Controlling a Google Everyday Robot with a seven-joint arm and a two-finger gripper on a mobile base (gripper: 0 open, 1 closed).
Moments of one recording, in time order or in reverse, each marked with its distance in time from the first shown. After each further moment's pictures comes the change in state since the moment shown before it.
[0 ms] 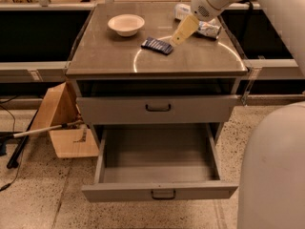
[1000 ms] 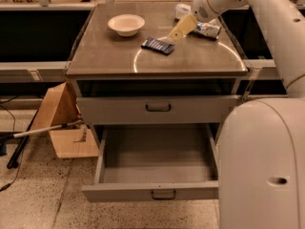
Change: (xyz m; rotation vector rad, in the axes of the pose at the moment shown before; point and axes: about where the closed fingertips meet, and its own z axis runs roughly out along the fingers) arm 0.000 -0.028 0.037 -0.045 -0.121 0.087
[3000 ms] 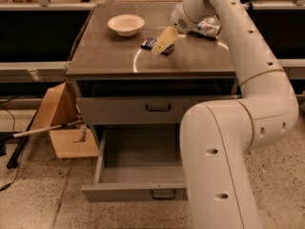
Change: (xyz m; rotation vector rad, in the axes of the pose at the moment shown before) arm -0.002 0.049 0.071 -0.237 0.056 -0.026
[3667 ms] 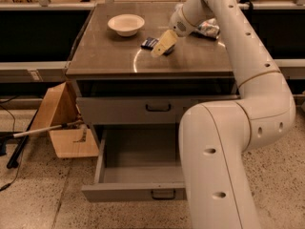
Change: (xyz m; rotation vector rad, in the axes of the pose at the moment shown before) arm 0.007 0.002 0.011 -0.019 0.011 0.027
